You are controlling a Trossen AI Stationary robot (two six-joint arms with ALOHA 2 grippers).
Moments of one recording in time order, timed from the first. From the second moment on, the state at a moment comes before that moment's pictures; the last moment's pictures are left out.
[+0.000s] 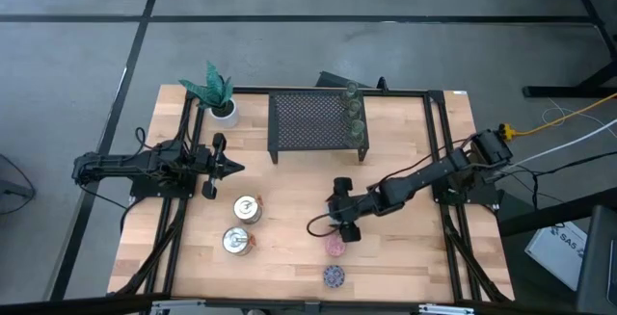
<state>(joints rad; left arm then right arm) 0.05 0.01 0.01 0.03 0.07 -0.03 0.37 1.74 0.93 -0.08 0.20 0.10</state>
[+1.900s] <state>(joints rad) 0.05 0.02 0.01 0.03 0.07 -0.03 0.40 1.47 0.88 -0.15 0.07 0.20</state>
